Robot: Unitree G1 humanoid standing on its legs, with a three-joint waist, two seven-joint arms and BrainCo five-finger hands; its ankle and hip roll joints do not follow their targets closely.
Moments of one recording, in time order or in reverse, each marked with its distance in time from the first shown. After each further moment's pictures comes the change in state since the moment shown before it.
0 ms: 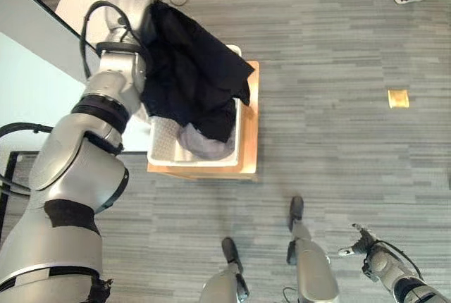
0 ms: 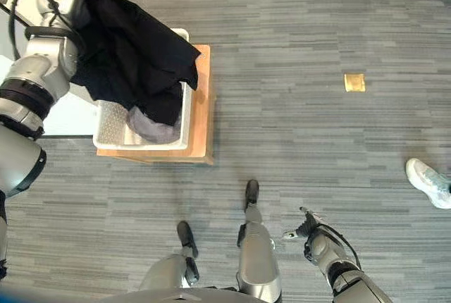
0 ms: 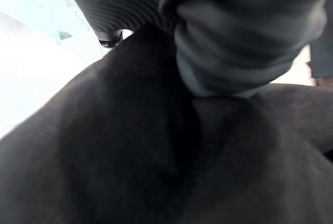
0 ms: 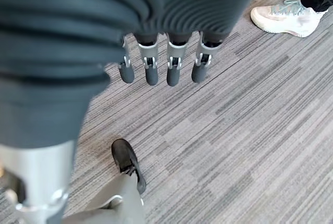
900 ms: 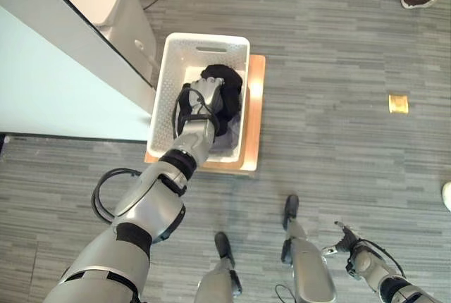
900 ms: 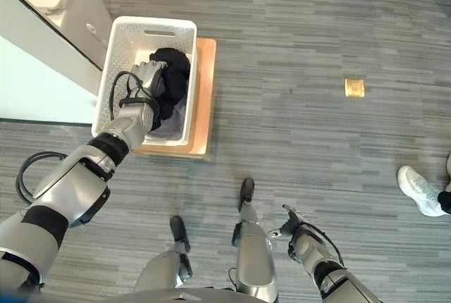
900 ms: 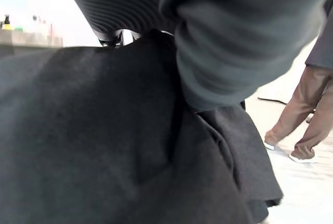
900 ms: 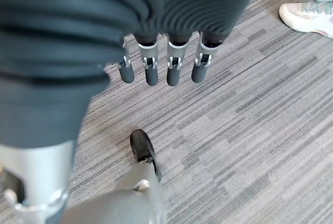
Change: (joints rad) left arm 0.300 -0.406 0.173 -0.017 -0.010 0.050 0.035; right arm -0.013 0.075 0.080 -0.034 0.016 -0.013 -0.039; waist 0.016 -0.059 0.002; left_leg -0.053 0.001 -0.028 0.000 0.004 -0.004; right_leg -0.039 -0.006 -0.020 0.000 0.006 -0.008
